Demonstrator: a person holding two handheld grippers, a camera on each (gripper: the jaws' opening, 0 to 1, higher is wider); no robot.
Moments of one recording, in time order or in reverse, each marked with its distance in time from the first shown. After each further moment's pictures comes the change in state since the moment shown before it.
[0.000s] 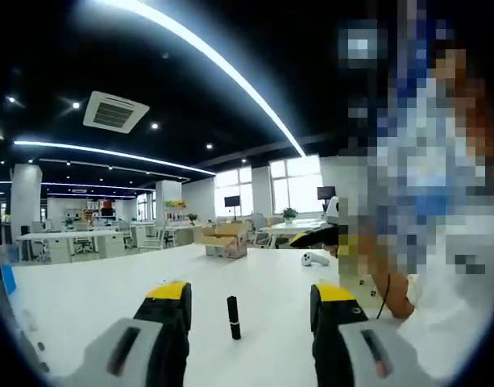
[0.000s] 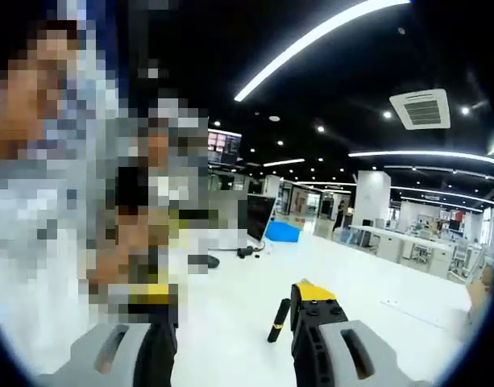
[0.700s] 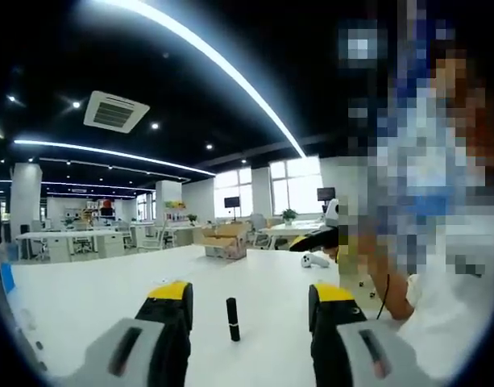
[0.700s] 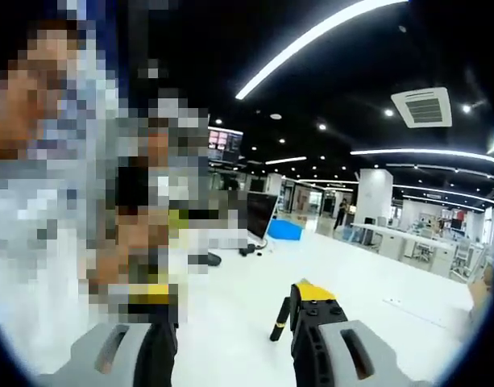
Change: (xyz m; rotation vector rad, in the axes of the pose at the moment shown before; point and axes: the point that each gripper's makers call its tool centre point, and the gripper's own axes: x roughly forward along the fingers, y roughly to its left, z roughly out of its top) left arm 0.002 0.002 0.001 -0.012 -0.011 -0.007; right arm 0.005 0.002 -0.004 0.005 0.014 0.014
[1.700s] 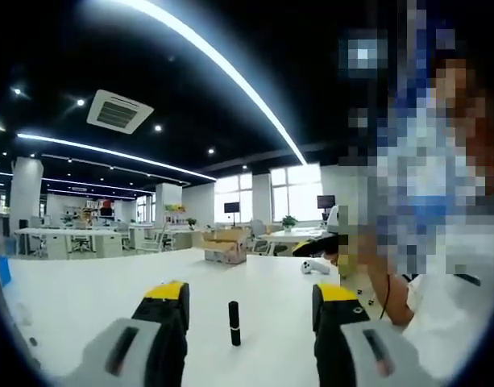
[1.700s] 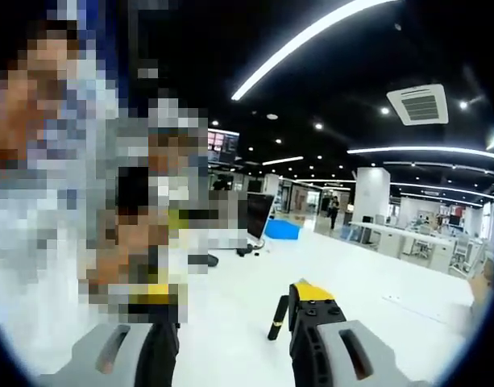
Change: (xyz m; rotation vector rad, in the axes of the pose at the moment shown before) left arm 0.002 0.007 0.000 -0.026 -0.040 -0.001; right arm -0.002 -0.009 -0.002 0.021 -0.010 -0.011
